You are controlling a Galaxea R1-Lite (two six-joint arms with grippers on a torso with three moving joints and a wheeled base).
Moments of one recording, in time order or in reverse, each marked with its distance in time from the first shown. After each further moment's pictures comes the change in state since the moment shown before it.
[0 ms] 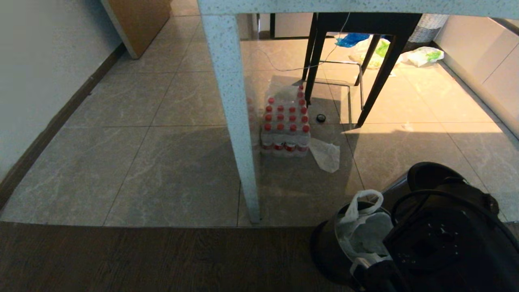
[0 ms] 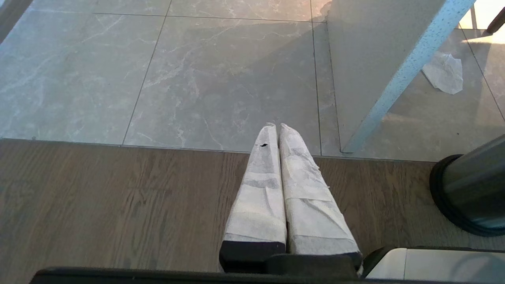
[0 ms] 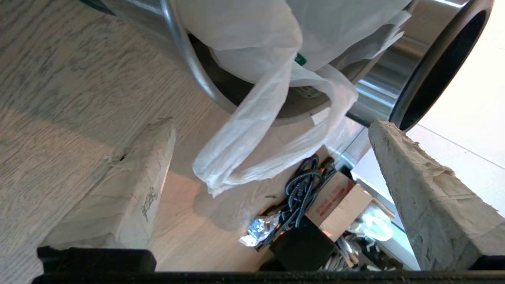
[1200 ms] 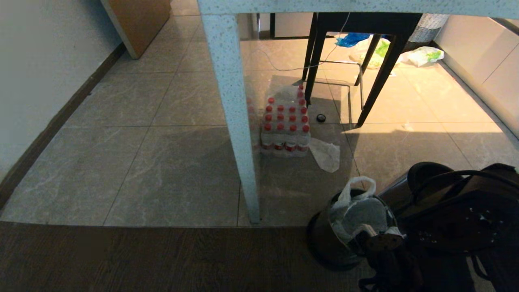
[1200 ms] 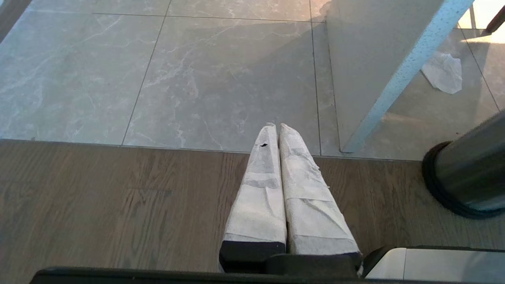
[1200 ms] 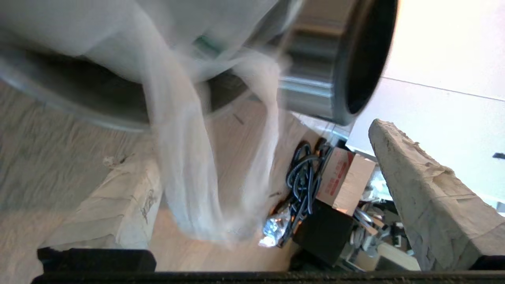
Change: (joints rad) left arm 0.000 0.000 0.000 0.000 0.001 0.000; right arm -0.071 -0.131 -0.108 -0.002 -0.128 0.016
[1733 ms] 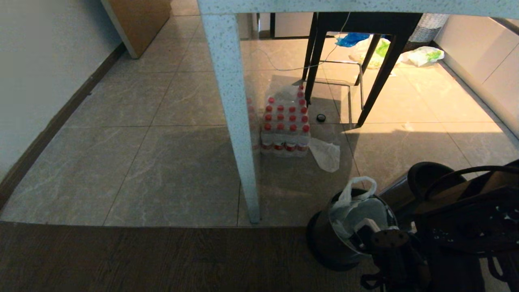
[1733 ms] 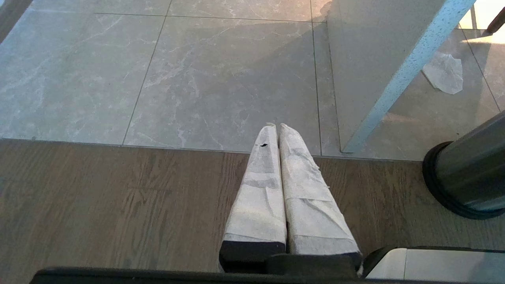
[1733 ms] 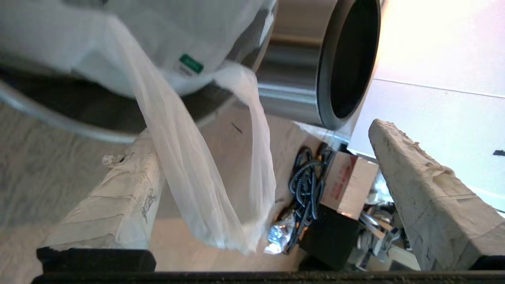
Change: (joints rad) left arm 0.000 0.000 0.000 0.000 0.000 0.000; right arm 0.004 -0.063 0.003 0.002 -0.001 0.000
